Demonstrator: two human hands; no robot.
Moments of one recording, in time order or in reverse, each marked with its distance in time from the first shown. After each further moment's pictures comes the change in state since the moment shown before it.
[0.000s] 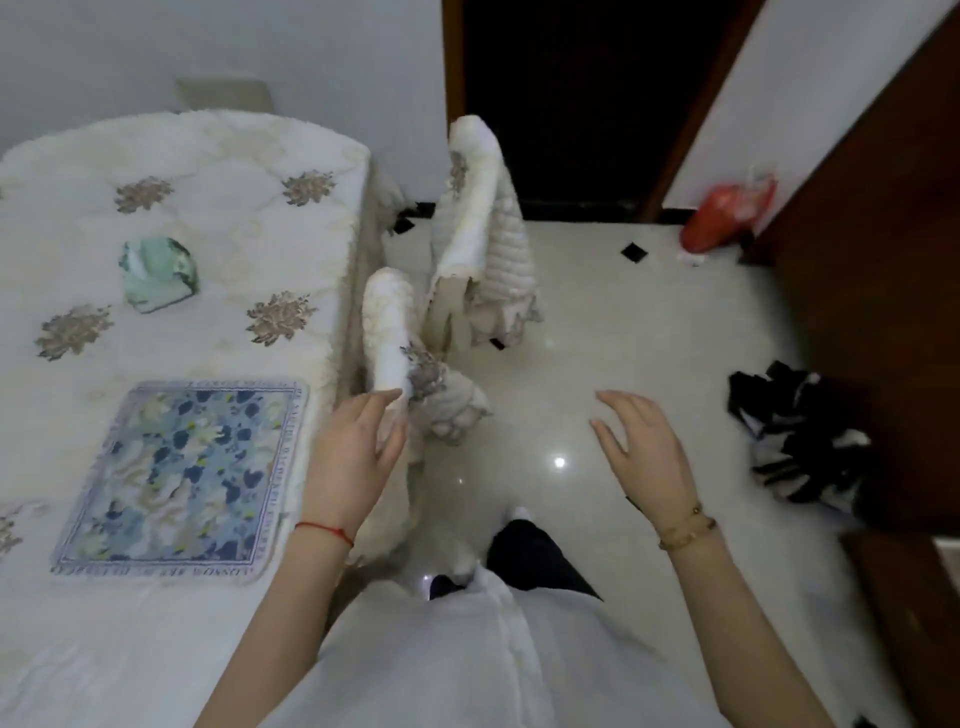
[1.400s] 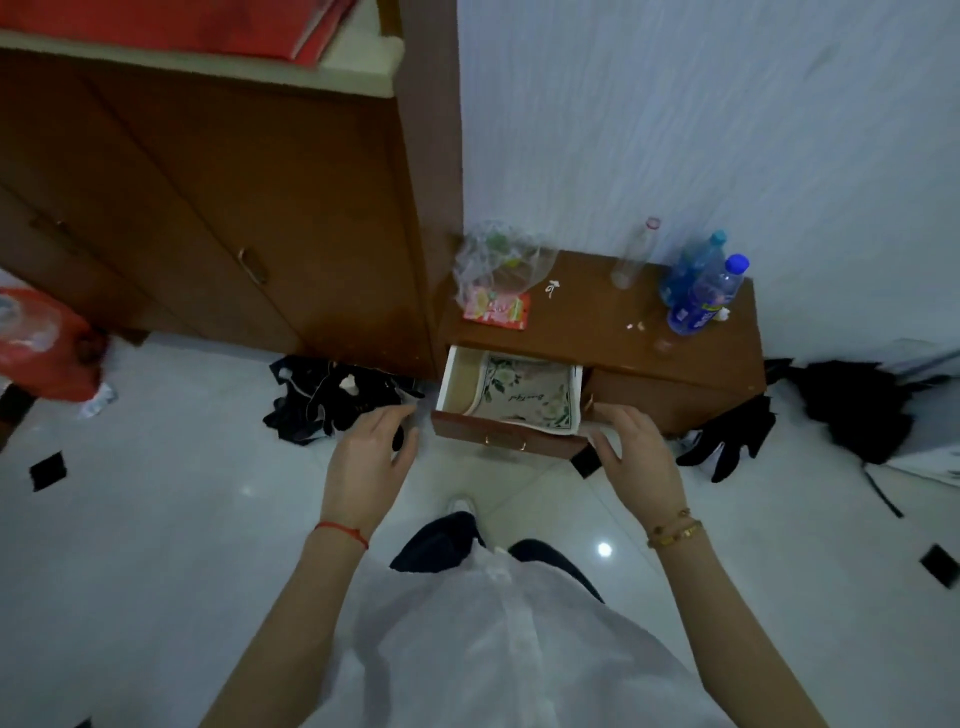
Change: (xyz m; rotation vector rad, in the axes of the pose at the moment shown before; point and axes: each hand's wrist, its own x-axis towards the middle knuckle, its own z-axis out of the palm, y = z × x) left_hand -0.017 0.732 0.496 -0.269 -0.779 1.207; right_hand -0.421 0.470 -0.324 -0.181 0.625 1.367
